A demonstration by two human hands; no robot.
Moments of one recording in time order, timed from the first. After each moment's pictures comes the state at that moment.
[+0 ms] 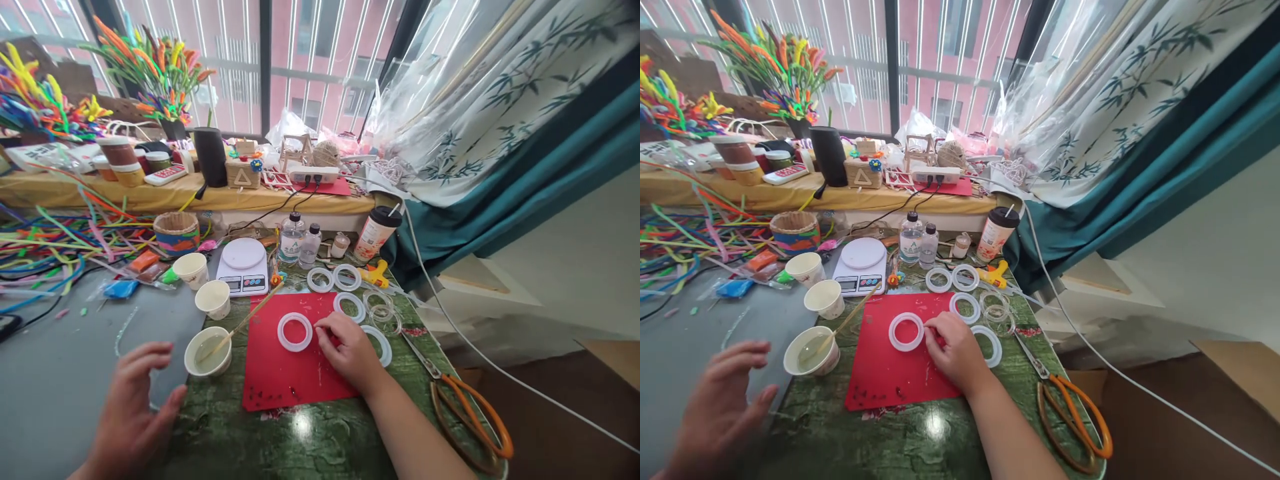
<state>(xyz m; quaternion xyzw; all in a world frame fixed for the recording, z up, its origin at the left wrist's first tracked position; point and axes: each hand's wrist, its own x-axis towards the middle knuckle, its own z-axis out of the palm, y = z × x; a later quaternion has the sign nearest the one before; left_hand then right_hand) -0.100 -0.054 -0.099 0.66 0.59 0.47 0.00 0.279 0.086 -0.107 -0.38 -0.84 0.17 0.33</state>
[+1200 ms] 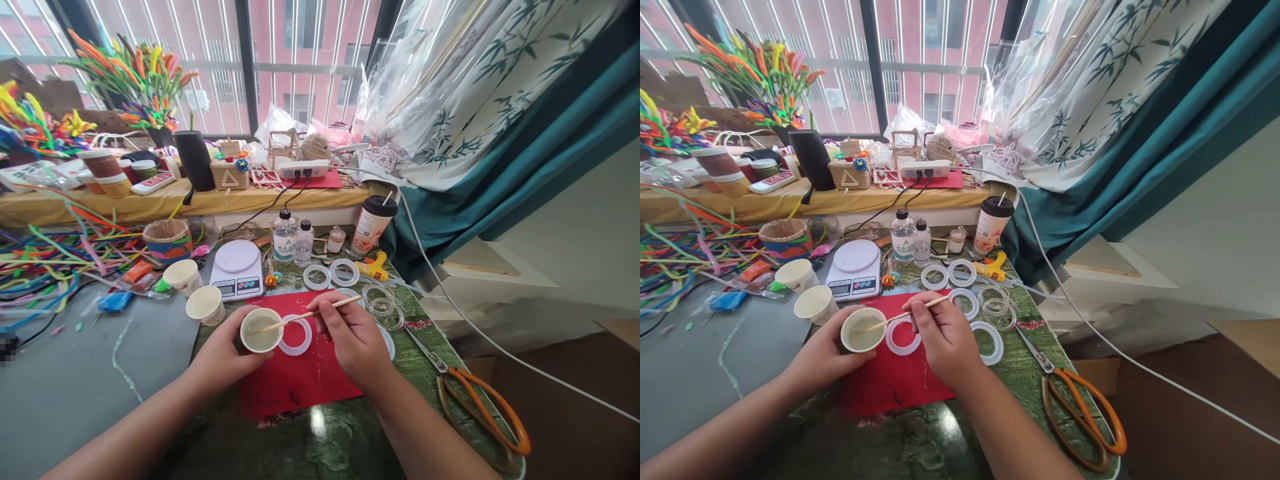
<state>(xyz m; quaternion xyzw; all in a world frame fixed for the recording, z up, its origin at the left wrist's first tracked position) 0.001 0.046 -0.063 0.66 0.57 0.35 0.34 0.253 0.075 -0.042 -0.34 -0.62 0.44 0.55</state>
